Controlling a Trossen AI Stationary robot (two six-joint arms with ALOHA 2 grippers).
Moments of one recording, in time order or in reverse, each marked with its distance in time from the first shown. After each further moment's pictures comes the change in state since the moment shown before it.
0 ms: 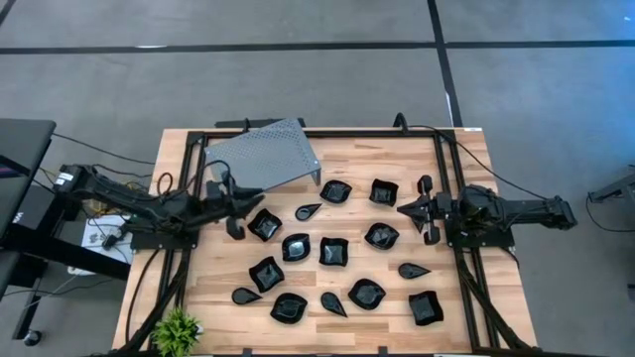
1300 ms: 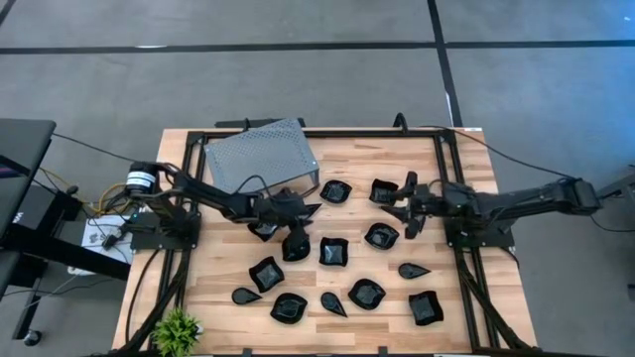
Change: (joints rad) left arm 0.243 0.892 0.398 -0.386 0.347 -0.235; right arm -0.029 0.596 0.082 0.405 0.104 0.146
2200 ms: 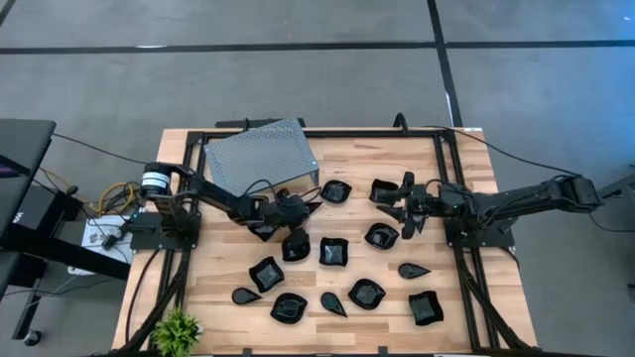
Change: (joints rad) left arm 0.003 0.102 0.000 0.009 -0.089 0.030; right arm 0.001 0.079 0.001 0.099 -0.001 0.001
